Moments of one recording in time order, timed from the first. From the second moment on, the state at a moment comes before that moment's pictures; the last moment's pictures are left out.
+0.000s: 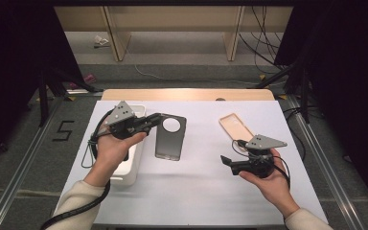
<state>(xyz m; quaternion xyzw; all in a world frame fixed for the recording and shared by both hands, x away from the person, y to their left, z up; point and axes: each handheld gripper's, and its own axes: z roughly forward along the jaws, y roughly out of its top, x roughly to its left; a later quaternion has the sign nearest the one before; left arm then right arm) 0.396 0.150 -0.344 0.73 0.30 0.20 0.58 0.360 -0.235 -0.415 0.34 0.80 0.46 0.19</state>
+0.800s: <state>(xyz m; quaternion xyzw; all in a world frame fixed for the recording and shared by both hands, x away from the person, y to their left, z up) 0.400 0.185 -0.325 0.70 0.32 0.22 0.60 0.361 -0.232 -0.417 0.35 0.80 0.46 0.19</state>
